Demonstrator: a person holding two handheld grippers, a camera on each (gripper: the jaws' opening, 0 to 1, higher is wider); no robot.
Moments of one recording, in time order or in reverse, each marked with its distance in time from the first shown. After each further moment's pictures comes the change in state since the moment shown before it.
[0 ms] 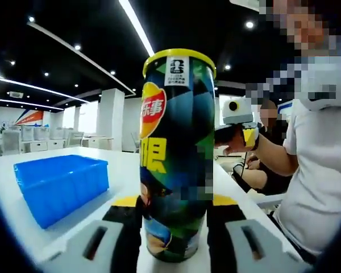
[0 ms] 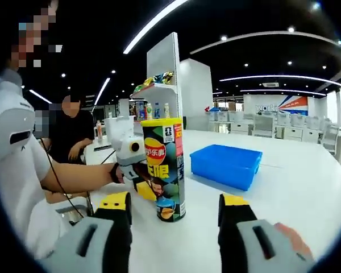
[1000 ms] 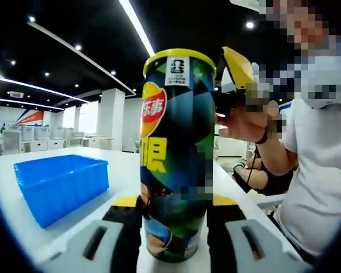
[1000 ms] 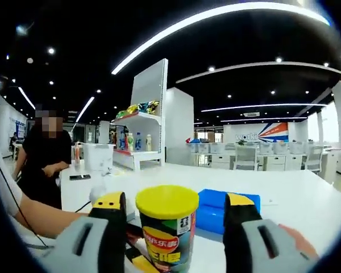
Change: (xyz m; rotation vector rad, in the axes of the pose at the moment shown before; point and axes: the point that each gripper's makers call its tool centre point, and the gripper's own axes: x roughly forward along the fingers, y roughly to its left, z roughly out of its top) left arm 0.001 -0.001 0.000 -0.003 0.000 0.001; right arm 0.073 0.018 0.088 -0.026 -0.218 -0.171
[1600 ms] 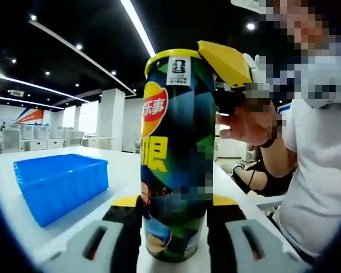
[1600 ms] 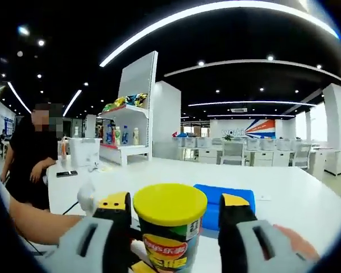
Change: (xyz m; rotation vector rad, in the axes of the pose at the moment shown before) left arm 0.000 0.001 0.000 -0.009 -0.007 -0.001; right arm 0.011 0.004 -0.007 -0.030 0.039 -0.125
